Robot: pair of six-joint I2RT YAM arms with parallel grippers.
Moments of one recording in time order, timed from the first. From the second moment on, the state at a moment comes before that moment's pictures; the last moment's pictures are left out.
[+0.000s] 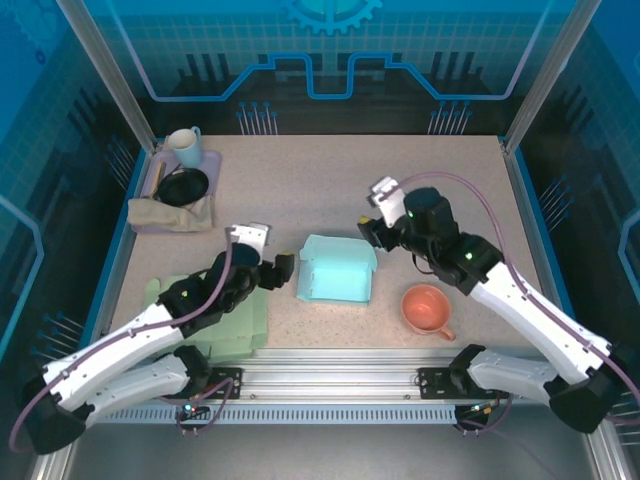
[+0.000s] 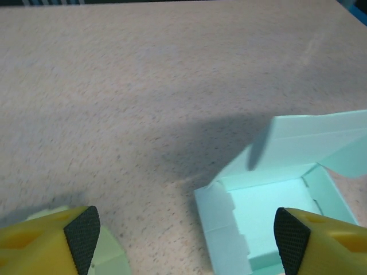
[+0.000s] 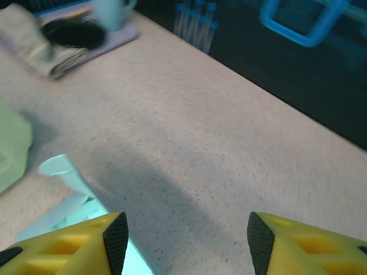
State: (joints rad) left arm -0.77 0.82 0.66 -0.41 -0.39 -0.44; right arm 0.68 1.12 1.14 -0.54 0.09 -0.21
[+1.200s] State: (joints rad) left arm -0.60 0.99 0.38 0.00 -0.09 -0.75; right arm 0.66 1.61 1.36 -0.89 -0.03 -0.82
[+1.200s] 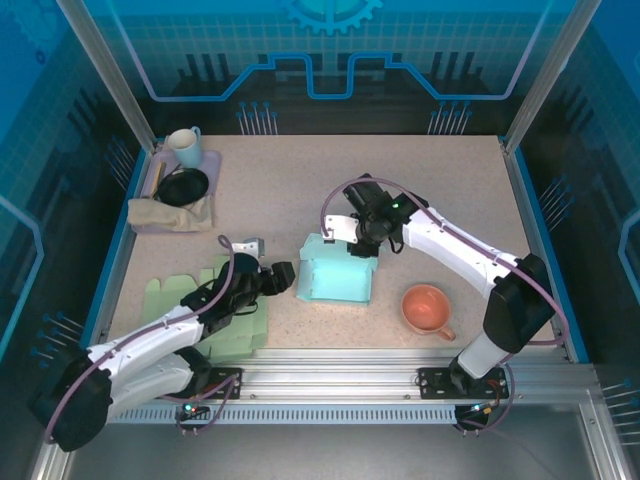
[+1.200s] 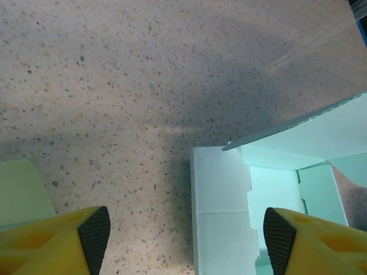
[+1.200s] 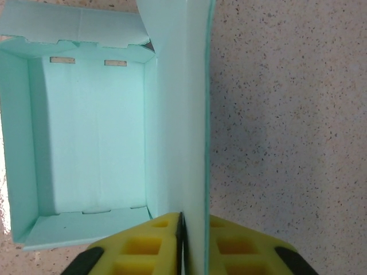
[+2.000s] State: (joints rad) left arm -0.66 1.33 0.40 0.19 0.02 -0.81; right arm 0.66 1.57 1.32 -0.84 -0.02 -0.83
